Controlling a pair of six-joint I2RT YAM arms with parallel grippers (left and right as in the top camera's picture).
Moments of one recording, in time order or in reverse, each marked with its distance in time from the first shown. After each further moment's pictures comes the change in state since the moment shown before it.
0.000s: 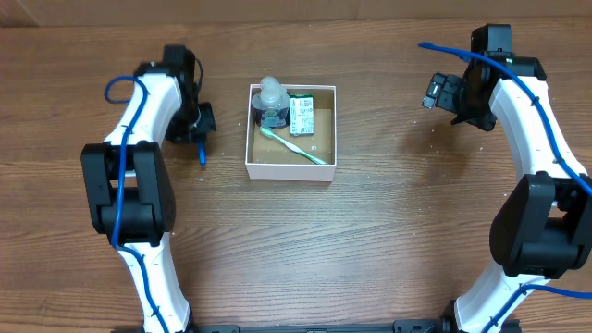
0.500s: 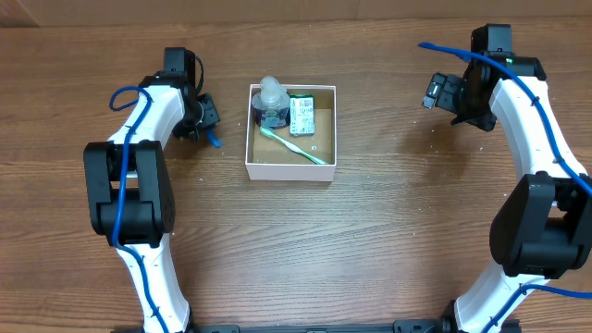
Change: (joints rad) left arm 0.000 -0.002 -0.159 0.362 -0.001 -0.161; right arm 0.000 0.000 0.000 0.000 0.000 0.000
